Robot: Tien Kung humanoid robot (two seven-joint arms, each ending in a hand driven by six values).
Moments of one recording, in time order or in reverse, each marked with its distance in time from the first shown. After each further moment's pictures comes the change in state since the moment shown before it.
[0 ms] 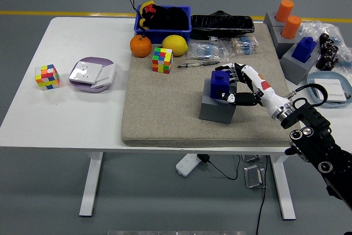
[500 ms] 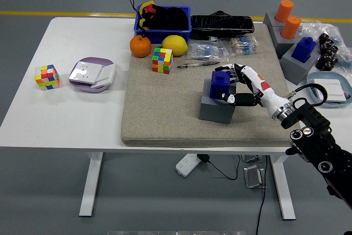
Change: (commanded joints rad) left arm 0.000 -0.001 -0.002 0.000 0.001 0.000 0.000; right arm 0.002 0.000 -0.003 -0.010 -0.012 0.014 -0.002
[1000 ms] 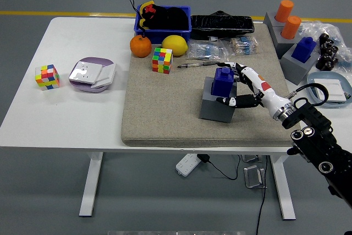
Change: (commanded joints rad) left arm -0.002 0.004 0.002 -0.001 -0.001 0.000 0.000; right arm -0.002 -0.007 0.022 0.009 -0.026 0.008 -0.007
